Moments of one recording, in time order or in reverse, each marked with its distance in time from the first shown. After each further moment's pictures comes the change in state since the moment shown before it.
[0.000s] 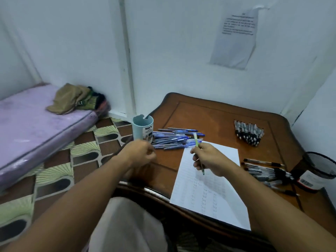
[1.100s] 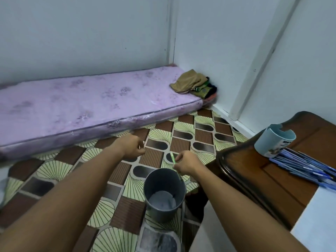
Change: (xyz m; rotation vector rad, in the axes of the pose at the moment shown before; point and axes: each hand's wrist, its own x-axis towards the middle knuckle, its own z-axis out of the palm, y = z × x) left_hand -0.336 -0.216 -0.026 -0.035 0.039 -0.798; right_hand -0.062 -0.089 0.376 -0.650 -0.552 -0.395
